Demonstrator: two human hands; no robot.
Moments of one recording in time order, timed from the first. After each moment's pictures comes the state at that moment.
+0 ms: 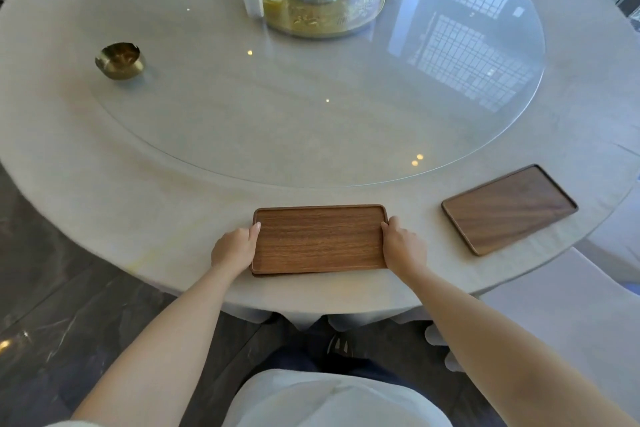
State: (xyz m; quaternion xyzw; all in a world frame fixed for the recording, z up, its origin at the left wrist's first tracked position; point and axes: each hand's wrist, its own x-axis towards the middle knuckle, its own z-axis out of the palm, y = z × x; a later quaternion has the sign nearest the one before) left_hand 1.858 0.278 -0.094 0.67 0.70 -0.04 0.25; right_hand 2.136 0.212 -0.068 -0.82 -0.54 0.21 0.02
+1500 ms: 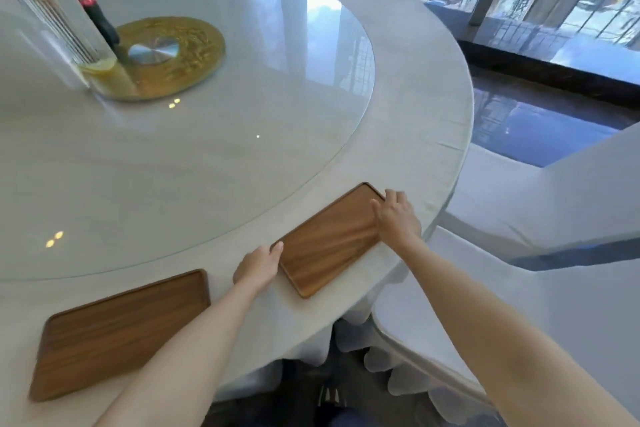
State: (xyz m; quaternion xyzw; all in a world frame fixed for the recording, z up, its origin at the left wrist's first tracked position) left_hand 2.212 0.264 -0.074 0.68 0.65 -0.07 0.33; right_hand 2.446 0.199 -0.026 -0.88 -0.42 0.18 0.13
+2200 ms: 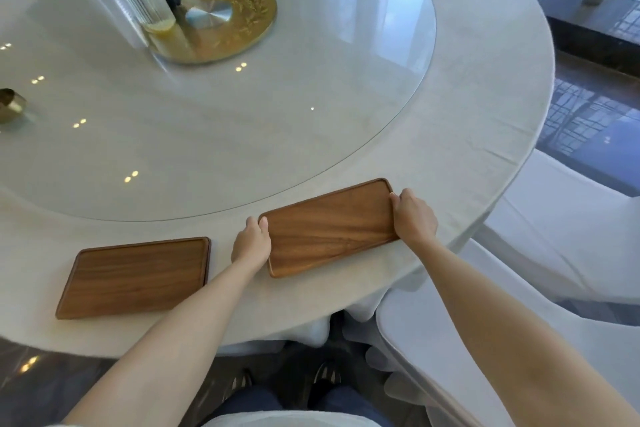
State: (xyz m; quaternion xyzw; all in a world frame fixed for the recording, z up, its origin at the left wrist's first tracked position) left_hand 2.229 0.257 -0.060 0.55 0.77 0.04 0.32; right_hand 2.488 0.229 -0.050 -0.85 -0.46 0.23 0.11
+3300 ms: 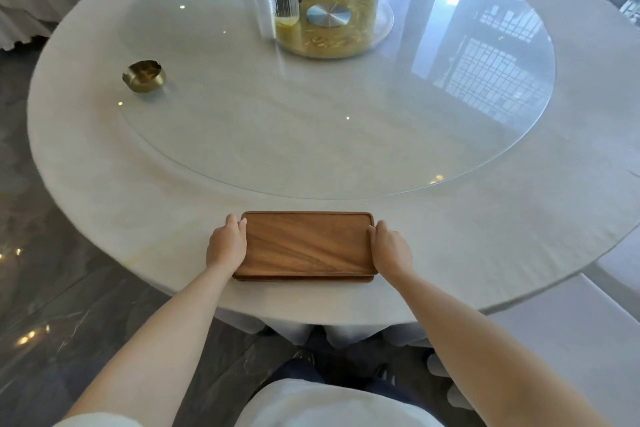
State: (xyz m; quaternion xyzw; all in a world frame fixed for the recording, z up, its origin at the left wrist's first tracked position) left_hand 1.898 0.265 -0.052 0.58 0.78 0.09 0.22; right_hand 2.157 0.225 -0.053 -0.80 -0.53 0.26 0.08
